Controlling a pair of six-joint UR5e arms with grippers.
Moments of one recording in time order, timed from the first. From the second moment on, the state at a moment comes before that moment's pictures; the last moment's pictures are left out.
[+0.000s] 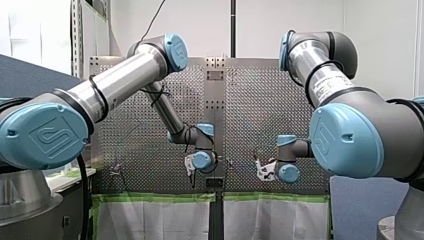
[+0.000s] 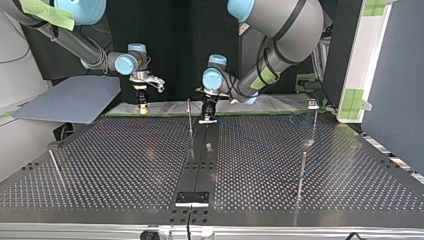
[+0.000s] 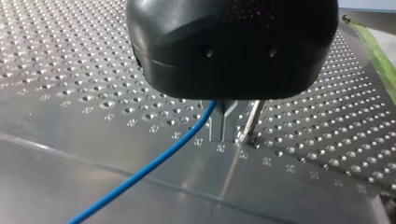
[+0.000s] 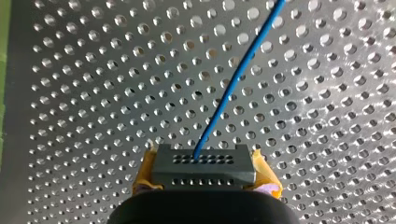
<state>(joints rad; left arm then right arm) -0.53 -2.54 -1.43 -2.44 -1.87 -1.85 1.87 -0.62 1.64 -0.94 1.54 1.25</state>
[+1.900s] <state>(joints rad) -0.49 -2.59 -1.31 -2.67 -1.95 -1.72 1.82 -0.61 1.52 -0.83 1.45 1.27</state>
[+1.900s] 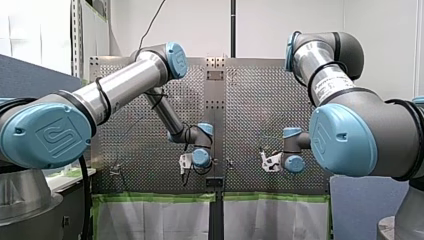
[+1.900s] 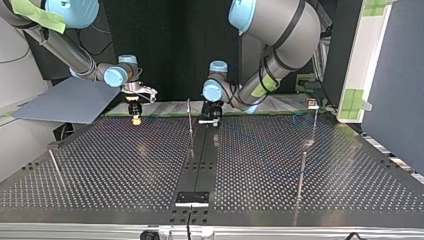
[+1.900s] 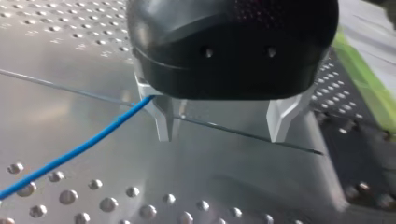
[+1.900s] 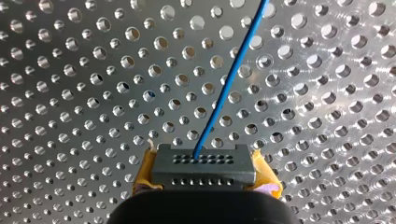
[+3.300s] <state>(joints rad) -0.71 -2.46 -1.46 -2.79 -1.98 -1.56 1.82 -0.62 1.52 -0.82 1.45 1.27</state>
